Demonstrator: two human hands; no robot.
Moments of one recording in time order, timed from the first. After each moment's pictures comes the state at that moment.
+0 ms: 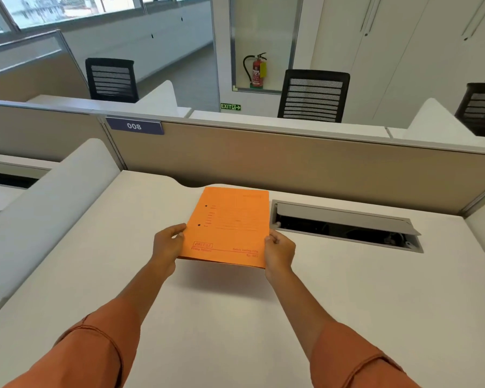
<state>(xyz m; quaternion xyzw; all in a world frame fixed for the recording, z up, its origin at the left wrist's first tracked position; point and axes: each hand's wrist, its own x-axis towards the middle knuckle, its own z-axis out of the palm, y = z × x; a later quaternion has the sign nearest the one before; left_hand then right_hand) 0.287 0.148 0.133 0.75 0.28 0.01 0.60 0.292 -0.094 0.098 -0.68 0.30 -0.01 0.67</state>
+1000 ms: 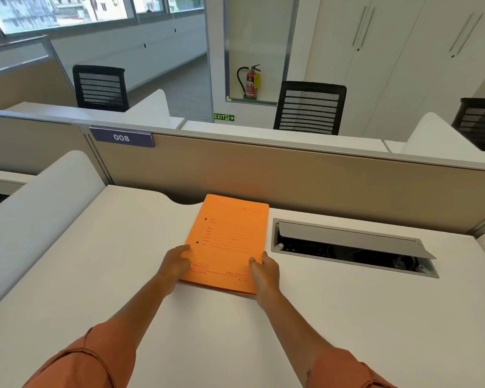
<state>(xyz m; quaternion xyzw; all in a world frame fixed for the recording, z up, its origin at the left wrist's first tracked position) 0.360 0.155 0.077 0.81 0.23 -0.12 0.52 0.346 -0.066 0.042 -0.72 0.26 0.08 0.64</state>
